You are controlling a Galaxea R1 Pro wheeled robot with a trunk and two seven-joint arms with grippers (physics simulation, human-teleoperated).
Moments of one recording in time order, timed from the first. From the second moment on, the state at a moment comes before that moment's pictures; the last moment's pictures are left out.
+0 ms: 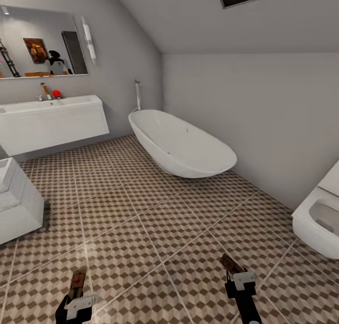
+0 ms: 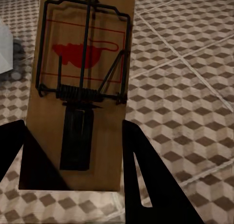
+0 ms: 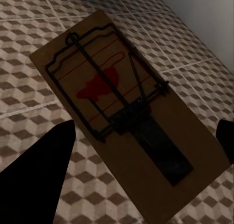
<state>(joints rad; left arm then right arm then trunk) -0.42 0.07 -0.74 0.04 0.74 -0.91 0.23 -0.45 -0.04 0.28 -0.18 0.05 -0.61 -0.33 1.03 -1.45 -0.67</state>
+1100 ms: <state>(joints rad) -0.42 0.07 -0.74 0.04 0.74 -0.91 0.23 -0.45 -0.04 0.28 -0.18 0.05 -0.61 -0.33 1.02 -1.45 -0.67</state>
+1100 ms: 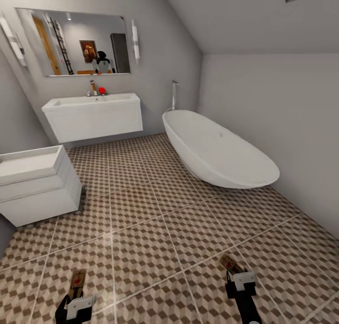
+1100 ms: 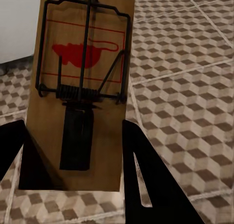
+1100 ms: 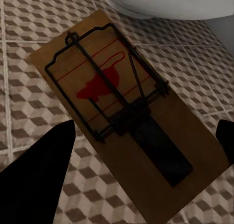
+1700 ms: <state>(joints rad) -0.42 0.07 -0.73 0.04 0.74 -0.91 0.23 -0.45 -0.04 0.28 -0.18 0.05 -0.61 -0.33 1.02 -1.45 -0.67</state>
